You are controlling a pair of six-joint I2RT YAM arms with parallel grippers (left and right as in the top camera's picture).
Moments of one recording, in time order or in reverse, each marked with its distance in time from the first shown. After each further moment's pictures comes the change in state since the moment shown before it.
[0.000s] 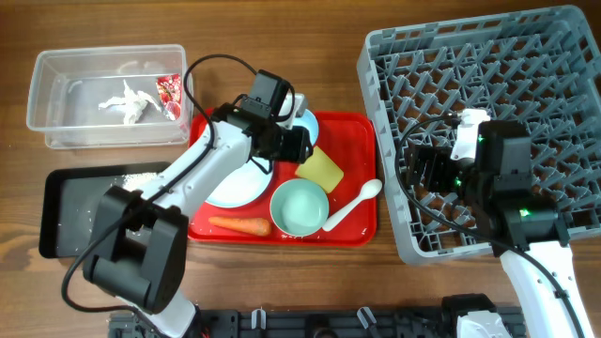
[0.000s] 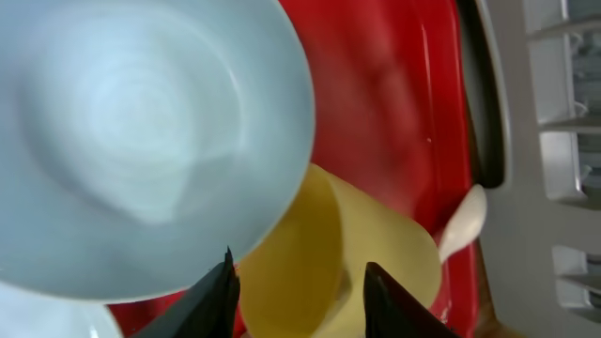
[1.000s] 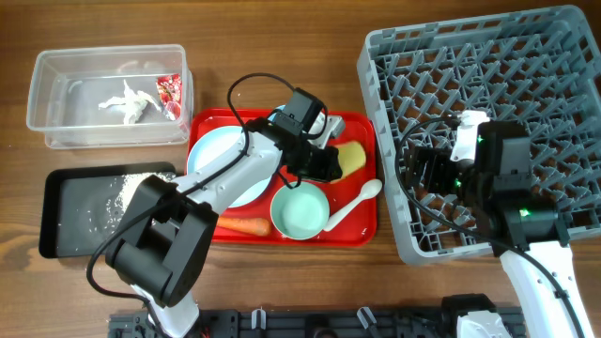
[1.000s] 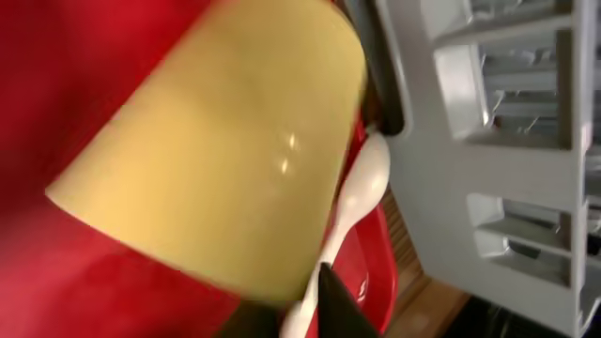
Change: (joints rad) left arm -0.137 0.071 -0.016 0.095 0.164 -0.044; right arm 0.000 0.000 0.000 -0.016 0.000 0.003
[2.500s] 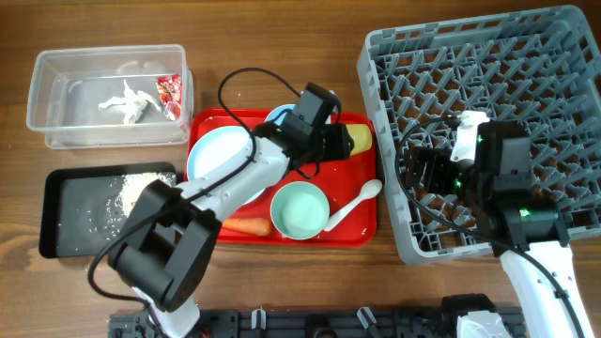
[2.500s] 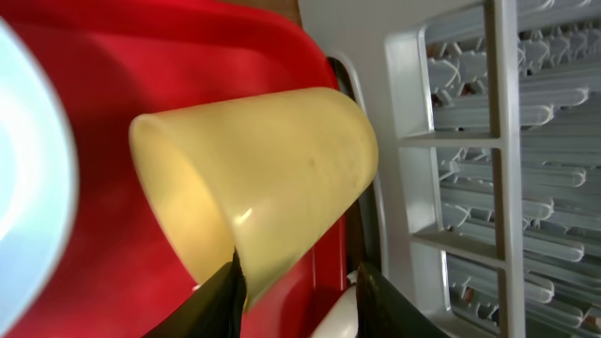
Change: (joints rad) left arm -0.051 -0.011 -0.002 0.241 -0.257 -0.401; right arm 0.000 0.000 0.000 -0.003 0.000 0.000
